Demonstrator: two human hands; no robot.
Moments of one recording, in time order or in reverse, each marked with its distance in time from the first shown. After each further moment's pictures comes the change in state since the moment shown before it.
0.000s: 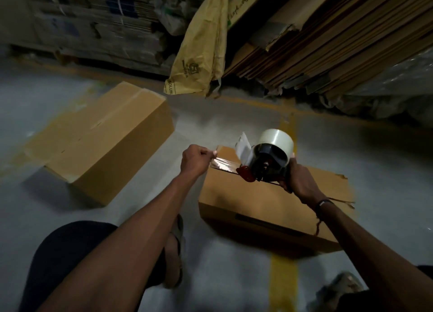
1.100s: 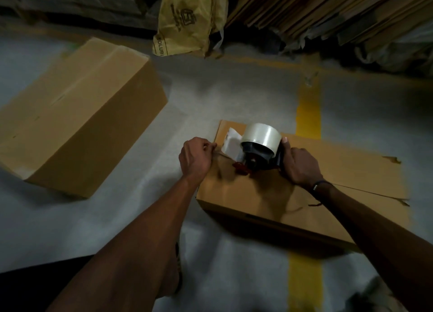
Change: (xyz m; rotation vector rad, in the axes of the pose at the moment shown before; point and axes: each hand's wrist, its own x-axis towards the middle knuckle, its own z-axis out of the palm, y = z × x) left_hand 0.085 -0.103 0.093 0.363 0.156 0.113; right_hand 0.114 0.106 0.102 -0.385 -0.015 0.097
